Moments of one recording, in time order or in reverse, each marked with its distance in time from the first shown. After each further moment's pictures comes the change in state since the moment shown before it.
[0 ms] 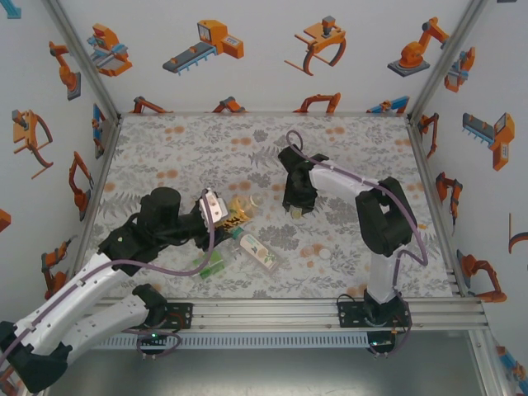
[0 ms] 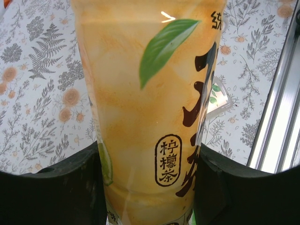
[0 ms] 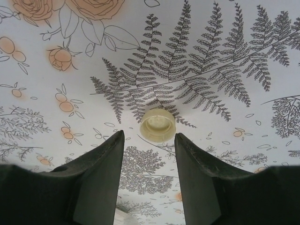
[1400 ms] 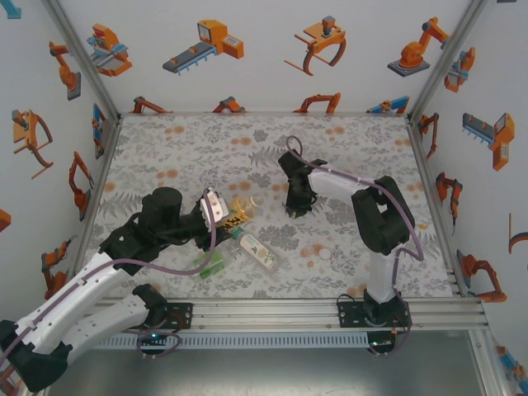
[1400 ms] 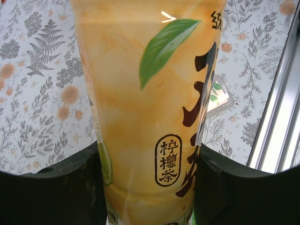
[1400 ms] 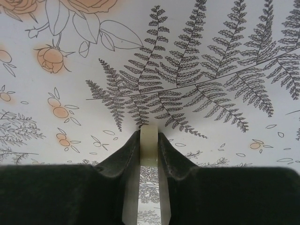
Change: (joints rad) left arm 0.000 0.013 -0.003 0.000 -0.004 -0.001; right arm 0.000 0.015 -0.066 0.085 -0.045 0.021
